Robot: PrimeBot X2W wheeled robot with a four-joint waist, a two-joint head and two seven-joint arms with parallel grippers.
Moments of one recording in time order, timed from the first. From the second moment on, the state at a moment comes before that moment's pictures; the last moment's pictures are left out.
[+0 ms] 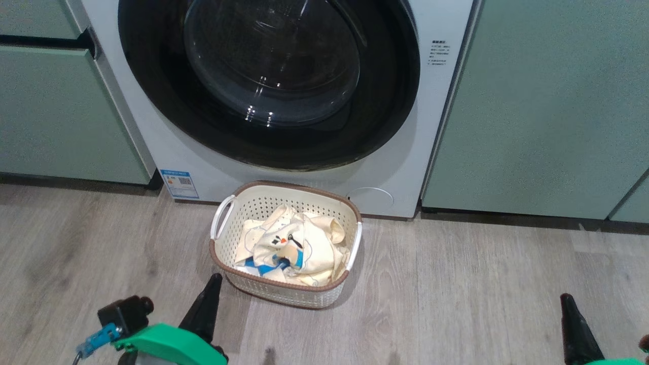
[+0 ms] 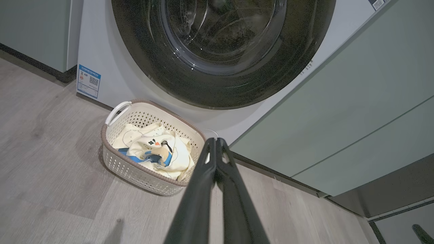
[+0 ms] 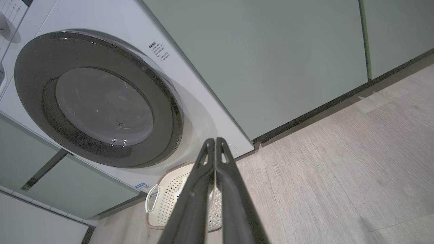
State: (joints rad) left arm 0.11 0.10 -0.07 0.09 -0.70 0.06 -0.09; right arm 0.17 -0.05 0.00 0.12 0.67 0.13 -0.12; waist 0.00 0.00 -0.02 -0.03
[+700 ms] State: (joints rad) left arm 0.07 0.09 -0.05 0.14 -0.93 0.02 -0.04; right arm 0.12 -0.05 -0.02 0.16 0.91 0.13 -0.07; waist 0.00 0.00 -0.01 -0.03
